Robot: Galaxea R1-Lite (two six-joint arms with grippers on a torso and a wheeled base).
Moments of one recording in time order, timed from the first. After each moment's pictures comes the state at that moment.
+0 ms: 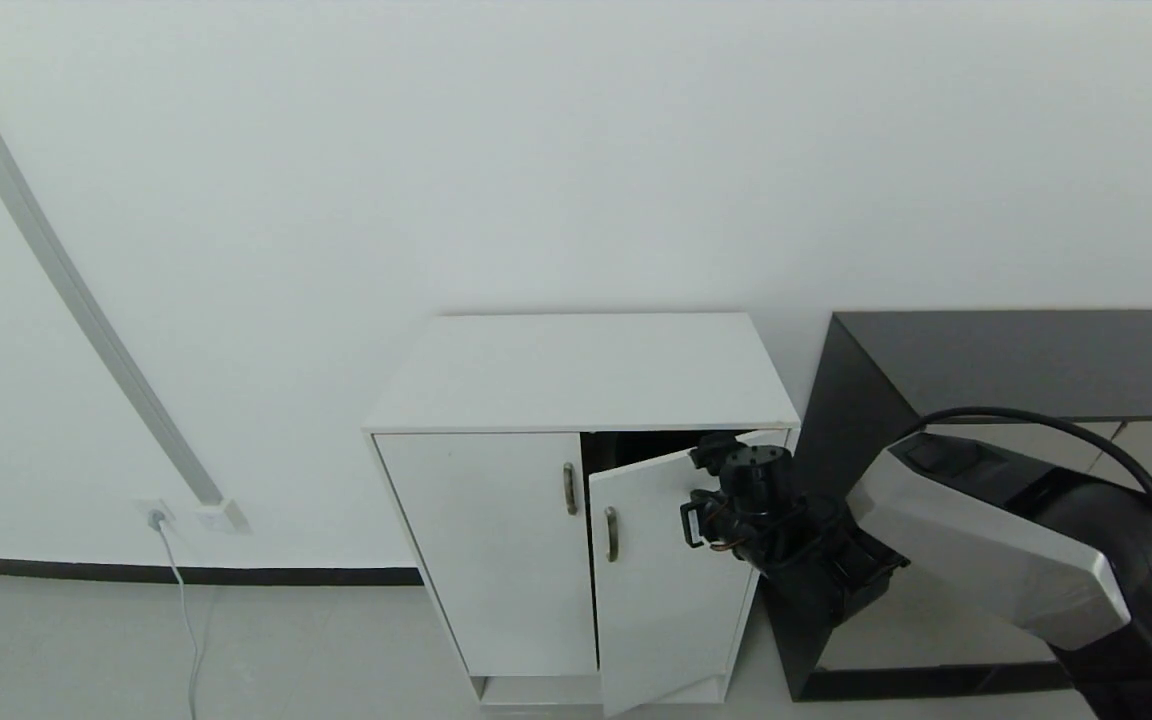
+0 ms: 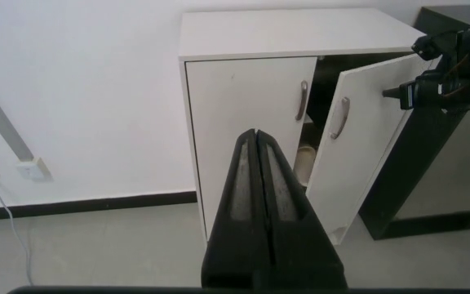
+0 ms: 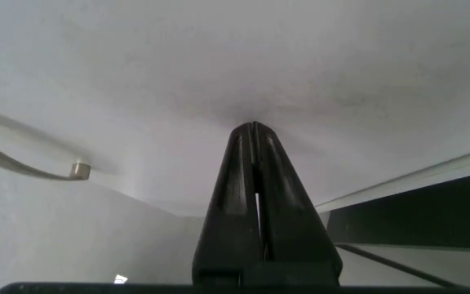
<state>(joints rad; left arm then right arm) 0.00 0.00 0.00 0.00 -0.07 0.00 0.54 2.53 -1.28 -0.87 -0.19 0.04</state>
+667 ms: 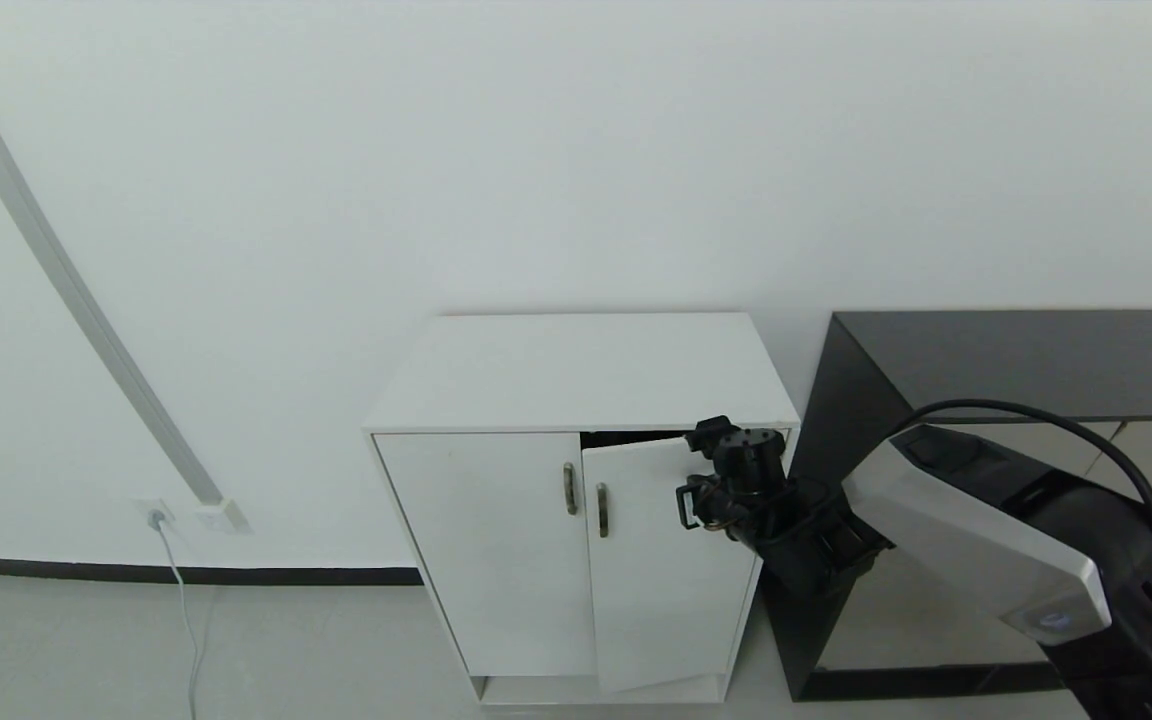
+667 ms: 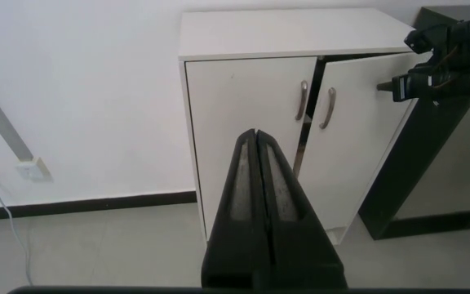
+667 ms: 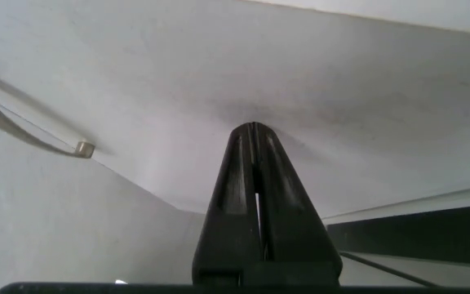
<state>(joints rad) 0.00 0.00 0.00 0.00 -0.07 0.00 0.52 2.56 -1.41 -0.78 -0.19 0.04</state>
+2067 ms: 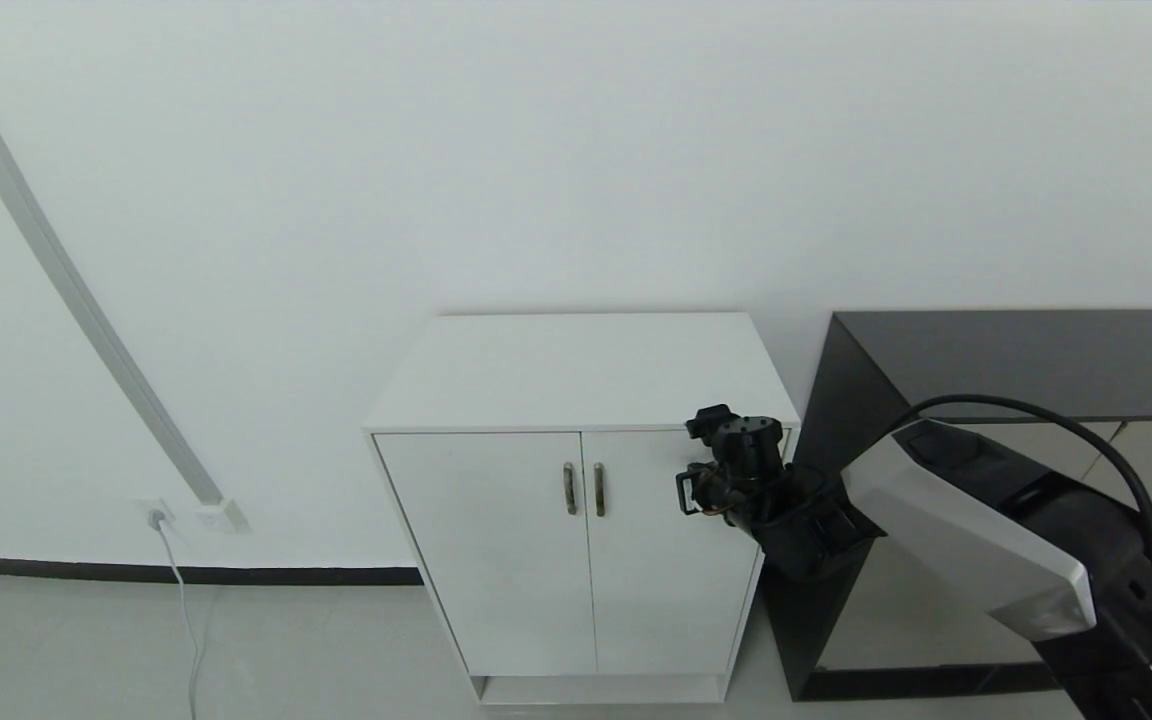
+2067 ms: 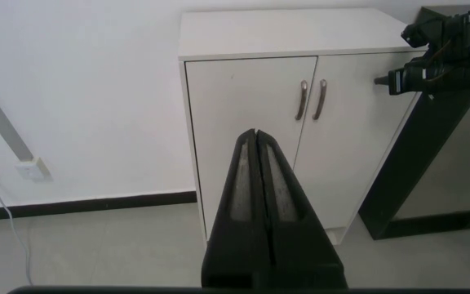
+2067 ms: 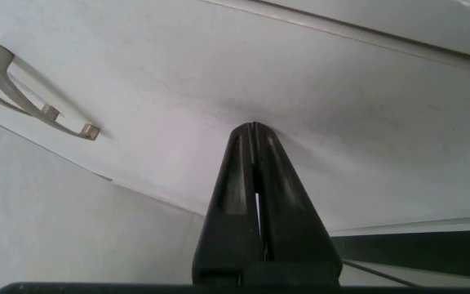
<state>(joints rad) 0.00 0.00 0.00 0.00 -0.07 0.00 0.51 2.58 -1.51 -0.72 -0.19 0.04</state>
